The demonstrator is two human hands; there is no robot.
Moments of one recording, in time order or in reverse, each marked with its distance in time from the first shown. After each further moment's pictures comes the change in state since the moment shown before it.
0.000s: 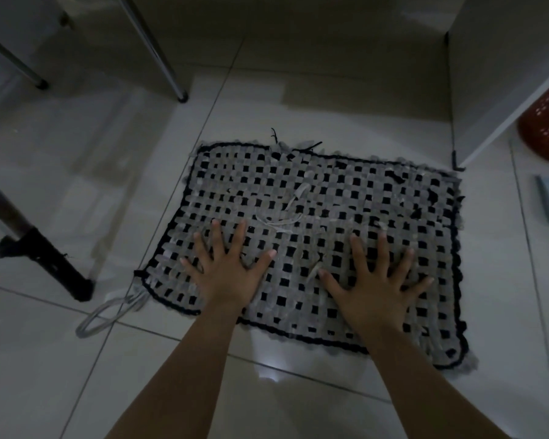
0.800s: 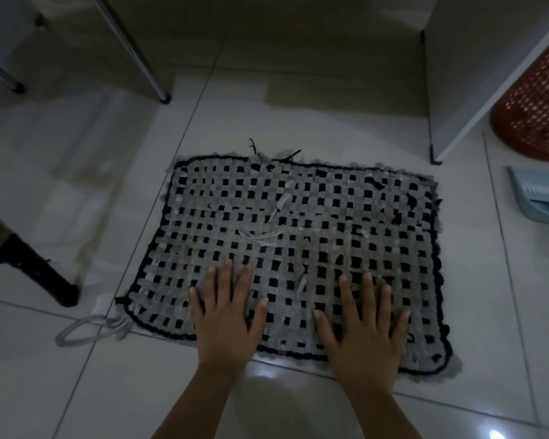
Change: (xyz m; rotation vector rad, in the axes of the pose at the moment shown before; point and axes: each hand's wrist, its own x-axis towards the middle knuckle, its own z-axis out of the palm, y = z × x) left_hand -0.067 -0.020 0.045 0.075 0.299 0.307; right_hand -0.068 0.019 0.043 0.044 0.310 -0.012
